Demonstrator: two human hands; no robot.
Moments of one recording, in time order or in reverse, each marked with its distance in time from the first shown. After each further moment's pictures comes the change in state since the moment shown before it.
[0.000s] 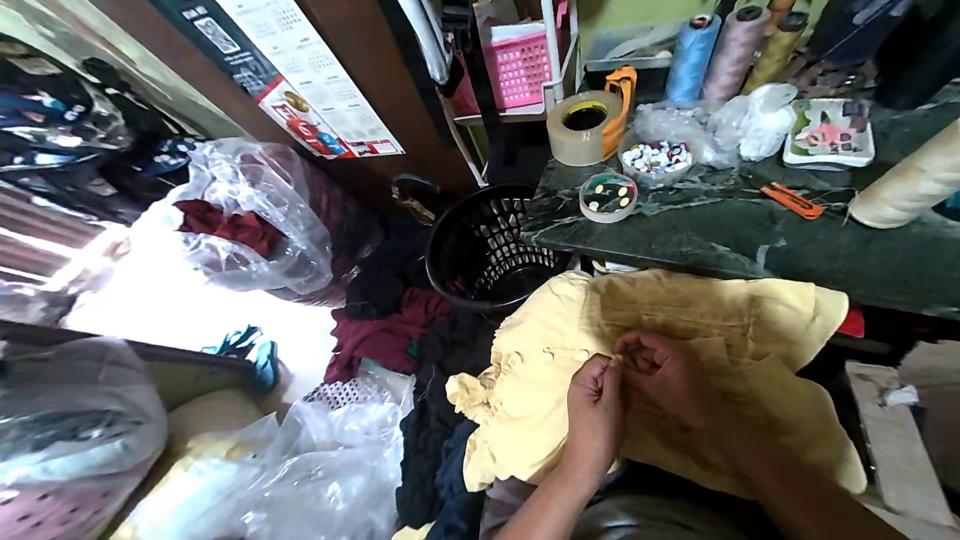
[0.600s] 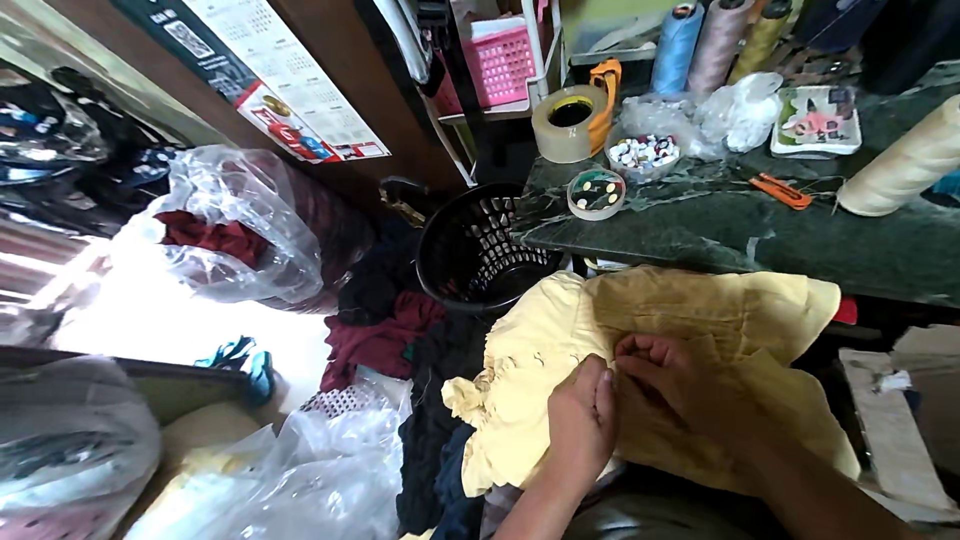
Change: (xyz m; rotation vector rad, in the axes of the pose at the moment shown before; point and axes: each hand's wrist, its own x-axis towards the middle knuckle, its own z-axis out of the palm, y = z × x) left_hand -0.001 0.000 -0.014 0.733 0.067 0.486; right_hand -0.002 -0.020 -0.011 0.342 -0.113 0.185
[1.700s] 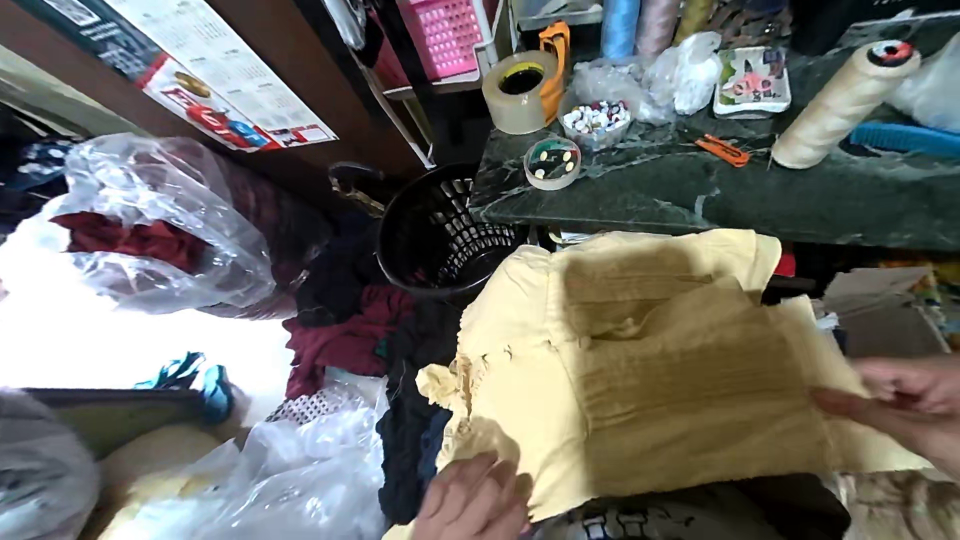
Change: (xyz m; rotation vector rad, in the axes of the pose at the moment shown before) left_hand -0.093 0.016 -0.159 0.388 -0.512 0.275; right_hand -0.167 -0.051 -0.103 -0.667 0.273 0.229
